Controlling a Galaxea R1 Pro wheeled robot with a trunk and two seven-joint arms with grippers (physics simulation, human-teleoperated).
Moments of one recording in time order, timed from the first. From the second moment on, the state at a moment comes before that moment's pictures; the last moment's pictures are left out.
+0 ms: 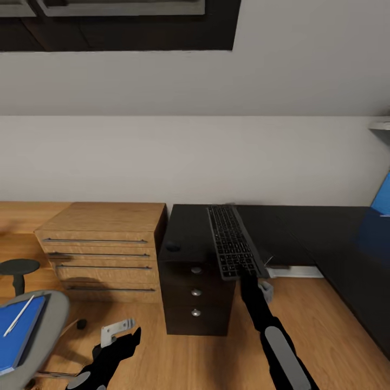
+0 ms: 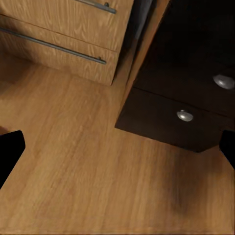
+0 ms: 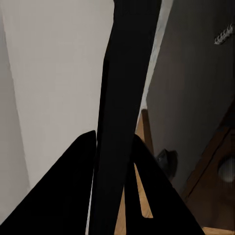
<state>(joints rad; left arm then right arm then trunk) 0.04 -0.01 -0.10 -1.52 0.35 0.43 0.30 -0.26 0.08 0.09 -1.20 -1.34 -0.02 0.24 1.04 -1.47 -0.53</state>
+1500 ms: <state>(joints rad) 0.04 0.02 -0.16 -0.86 0.35 0.02 0.30 -0.23 0.01 0.09 -1.28 -1.35 -0.01 0.06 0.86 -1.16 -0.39</state>
